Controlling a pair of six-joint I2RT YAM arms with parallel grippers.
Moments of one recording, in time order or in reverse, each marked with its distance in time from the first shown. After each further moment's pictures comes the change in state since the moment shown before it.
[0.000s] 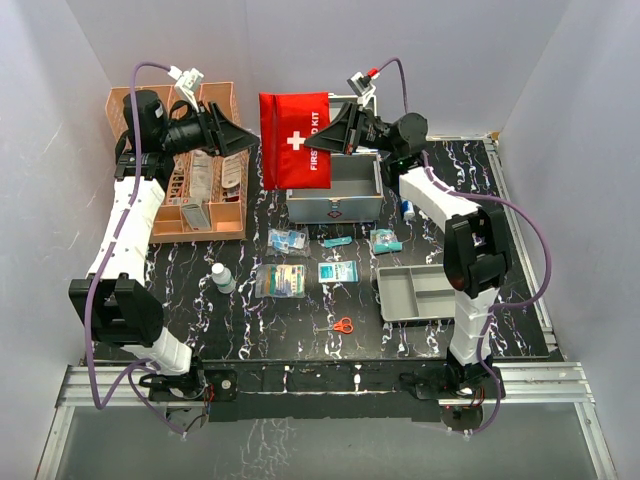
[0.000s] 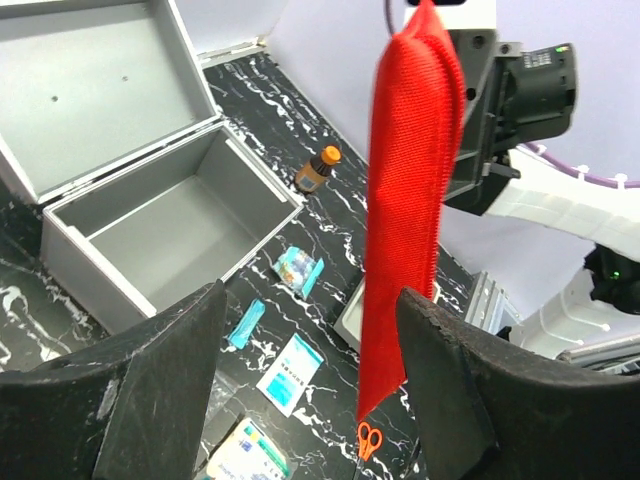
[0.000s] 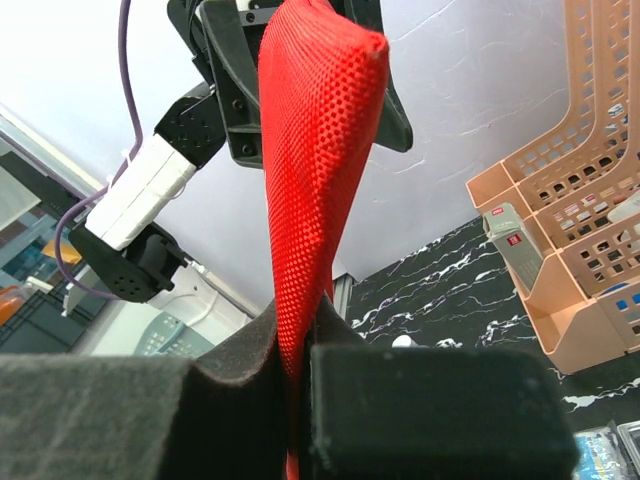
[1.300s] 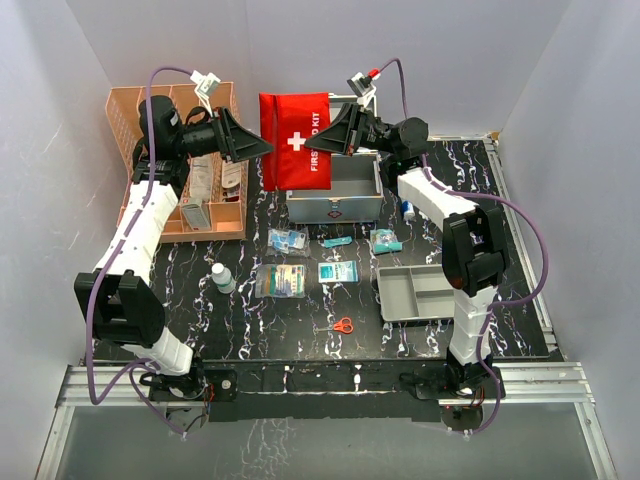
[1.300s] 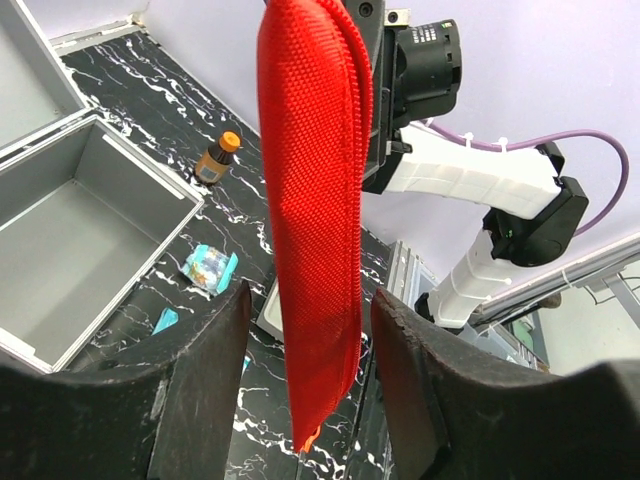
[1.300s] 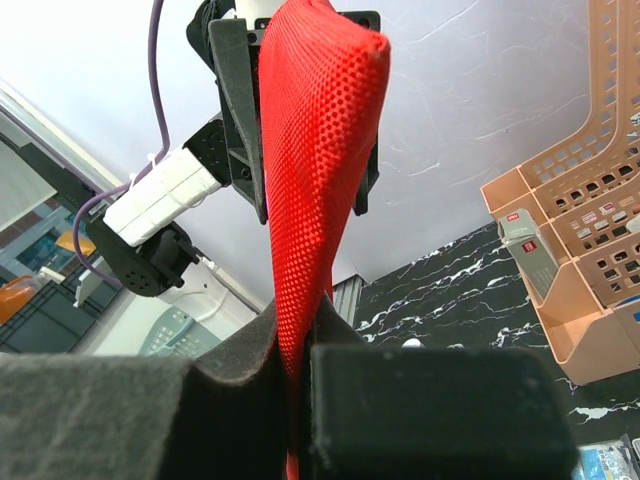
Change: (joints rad) left arm -0.064 0.001 -0.096 0.270 0.166 -0.220; right arm 0.000 0.023 0.000 0.108 -0.010 0.081
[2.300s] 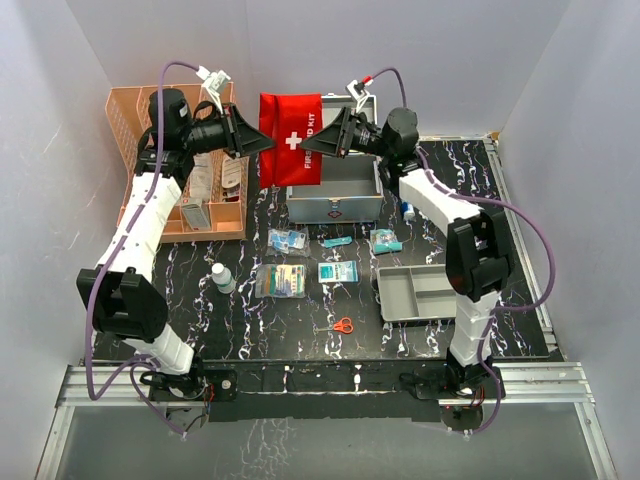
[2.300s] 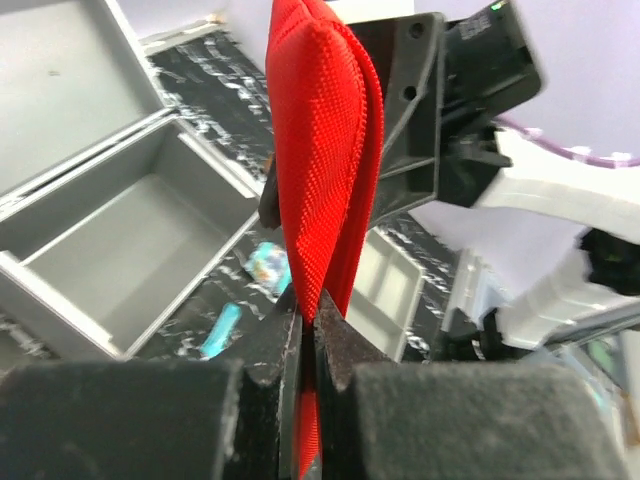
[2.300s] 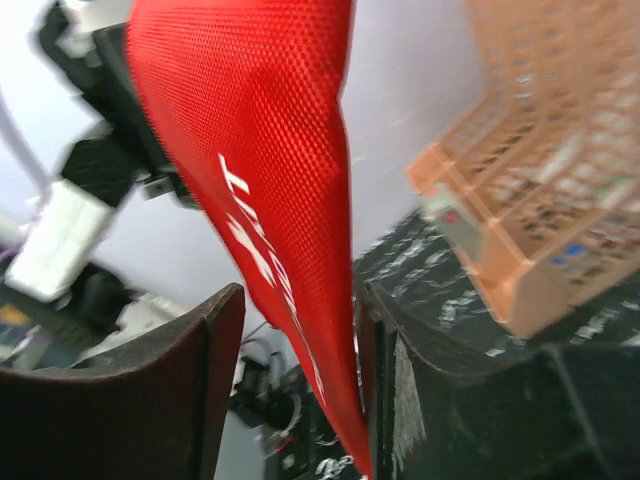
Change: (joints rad) left arm -0.038 0.026 0.071 -0.147 -0.108 0.145; right arm 0.017 -0.029 -0.026 -0.277 0.069 -0.192
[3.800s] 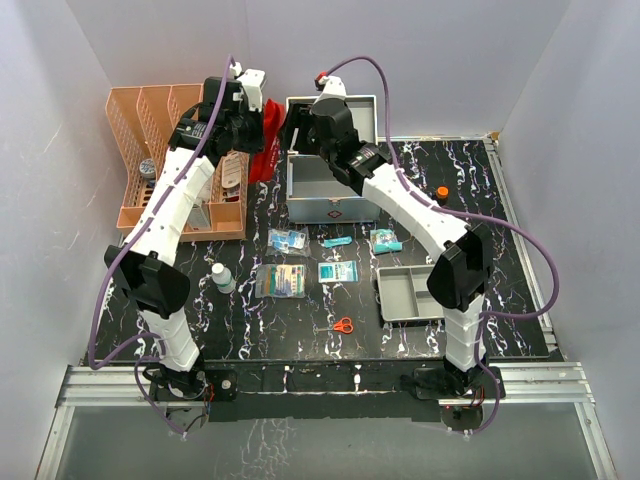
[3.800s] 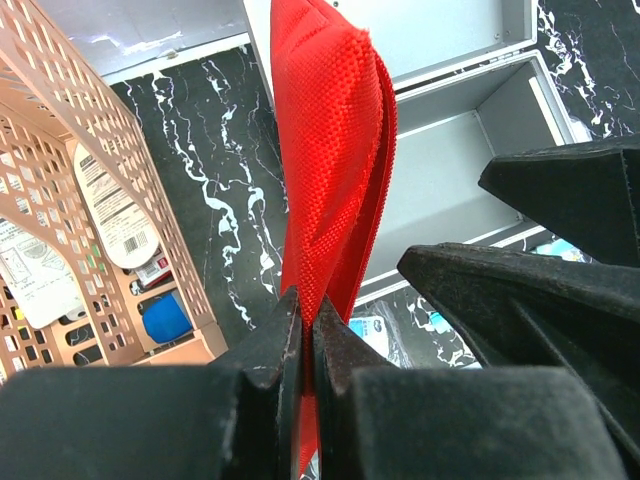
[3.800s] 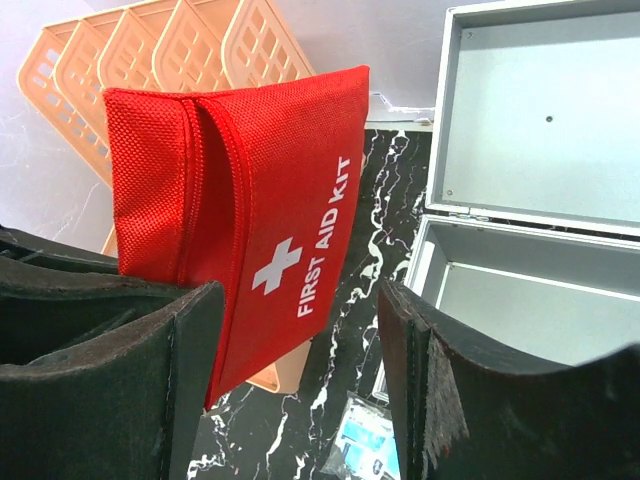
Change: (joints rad) left arm -0.221 0.227 0.470 -0.690 -0.988 0.419; right arm 0.306 -0.008 0.406 -1.096 1.202 -0.687
